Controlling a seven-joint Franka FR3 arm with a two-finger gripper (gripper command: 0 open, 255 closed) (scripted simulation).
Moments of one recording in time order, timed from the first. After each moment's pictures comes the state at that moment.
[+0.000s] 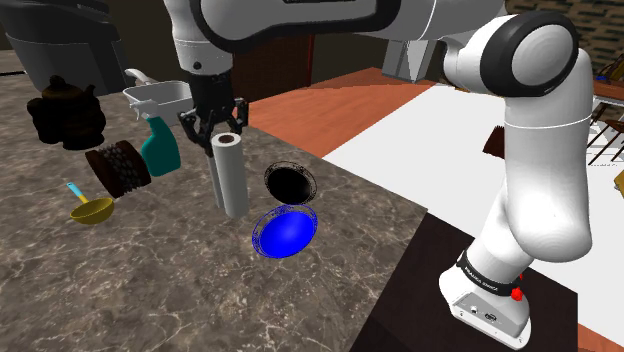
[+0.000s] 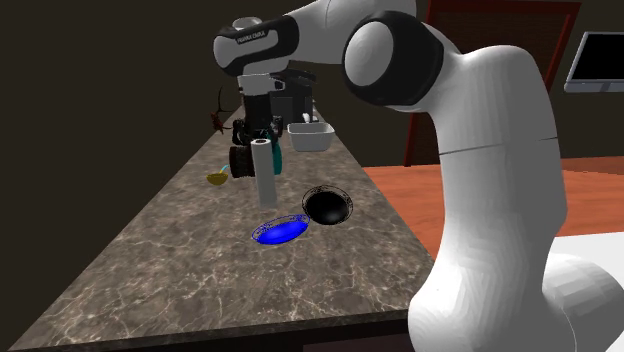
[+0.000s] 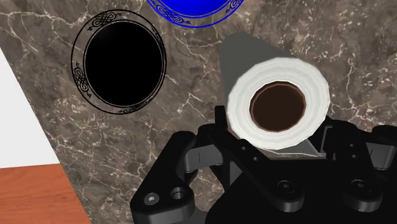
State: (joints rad) arm 0.29 0.44 0.43 -1.28 -0.22 1.66 0.71
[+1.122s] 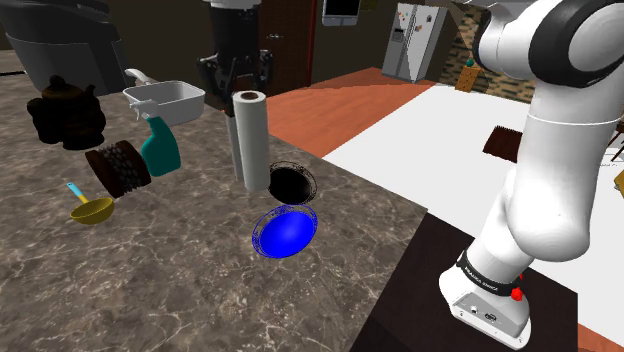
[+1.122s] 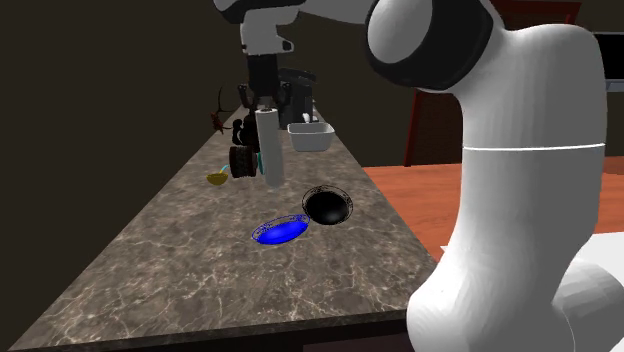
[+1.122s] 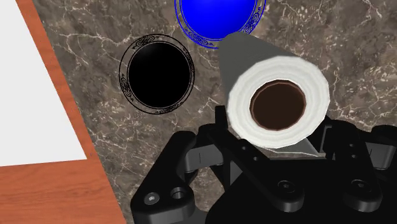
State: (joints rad) arm 0.25 0.27 0.45 -1.26 -0.16 1.48 0.68
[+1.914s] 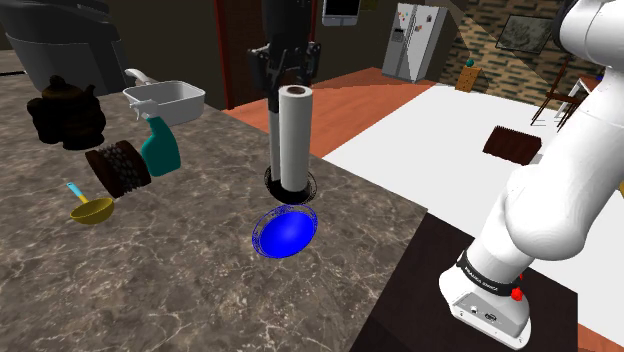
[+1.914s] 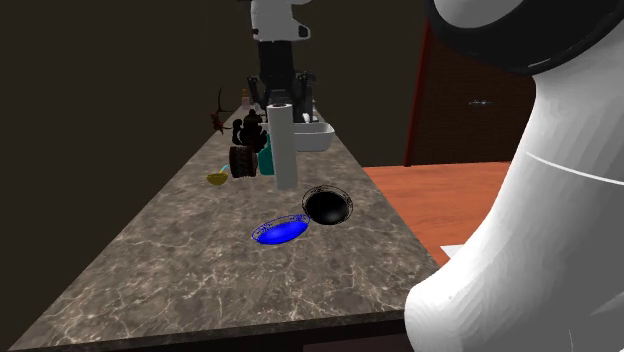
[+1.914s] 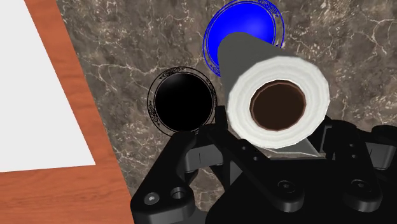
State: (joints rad) arm 0.18 -0.05 0.43 -1.58 -0.02 1.52 0.61
